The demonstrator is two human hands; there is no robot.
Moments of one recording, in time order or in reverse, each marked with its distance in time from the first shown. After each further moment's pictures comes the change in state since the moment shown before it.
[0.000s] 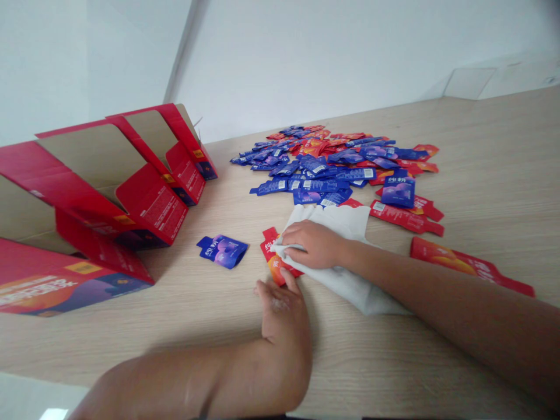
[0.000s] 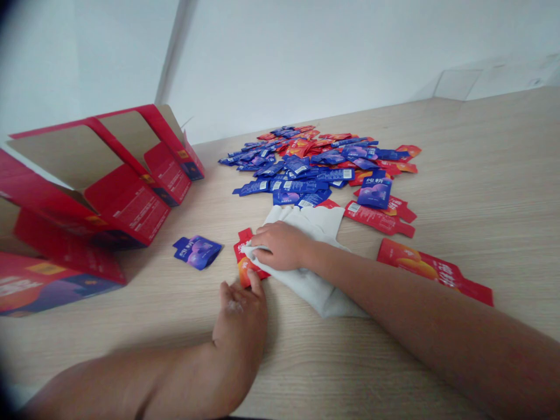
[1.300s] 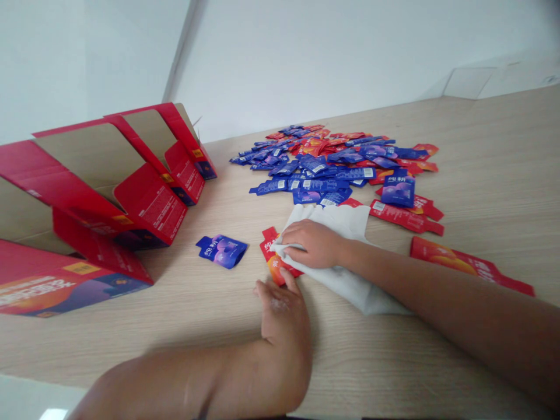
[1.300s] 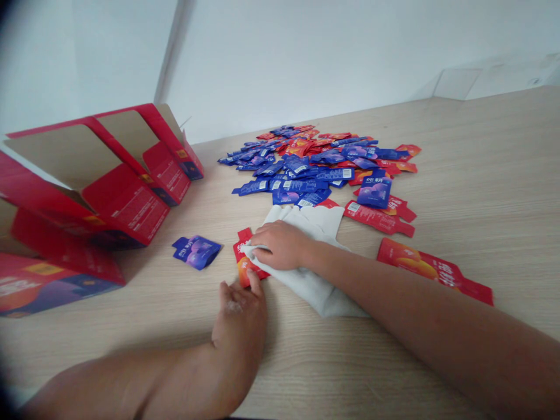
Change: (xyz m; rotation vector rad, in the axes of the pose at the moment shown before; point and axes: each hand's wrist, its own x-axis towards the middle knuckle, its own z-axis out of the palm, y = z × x) left_hand -0.003 0.000 0.002 -0.003 0.088 -0.019; right_hand 0.000 -0.001 -0.002 -0.003 -0.007 0.002
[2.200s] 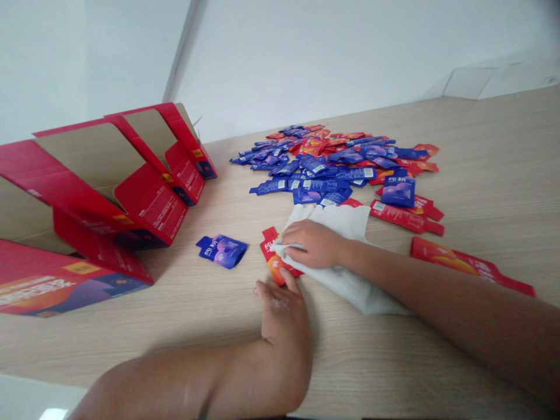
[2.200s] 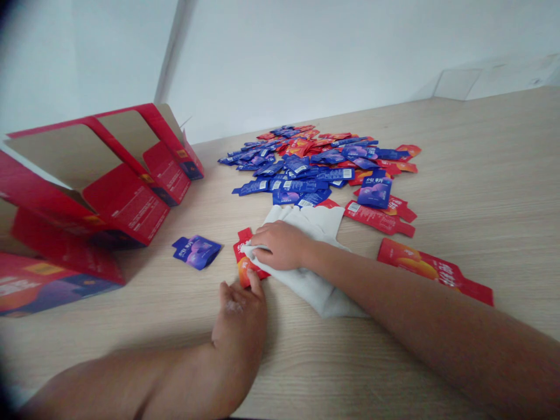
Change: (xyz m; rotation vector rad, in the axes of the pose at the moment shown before) left_hand 0.001 0.002 0.001 -0.033 -0.020 -0.032; right_hand 0.000 0.001 0.000 0.000 -0.001 0.001
